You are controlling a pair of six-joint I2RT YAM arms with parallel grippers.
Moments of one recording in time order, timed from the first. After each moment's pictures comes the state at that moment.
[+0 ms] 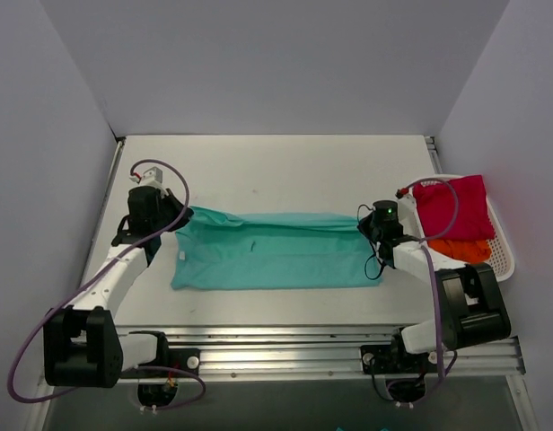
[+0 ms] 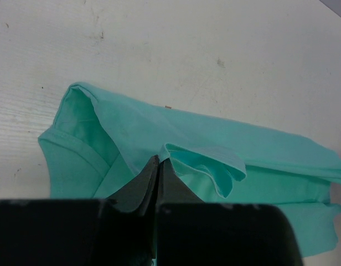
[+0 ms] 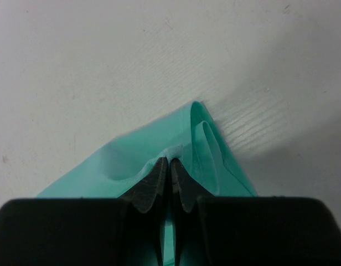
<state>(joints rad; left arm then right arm) -0.07 1.25 0.77 -0.03 0.15 -0.53 0.17 1.41 0.57 0.22 0.23 0.81</state>
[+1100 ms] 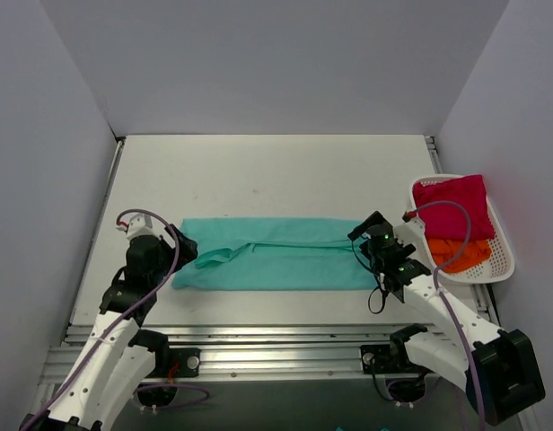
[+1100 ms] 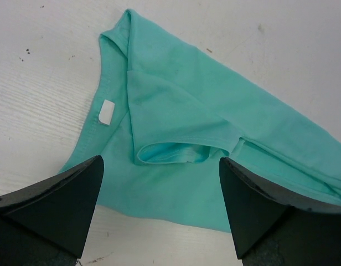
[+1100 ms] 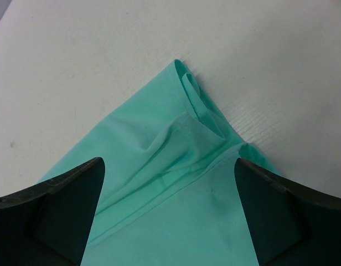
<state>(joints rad) -0.24 0.64 0.50 -0.39 -0.17 -0.70 0.38 1.00 0.43 -0.11 0.50 0.99</state>
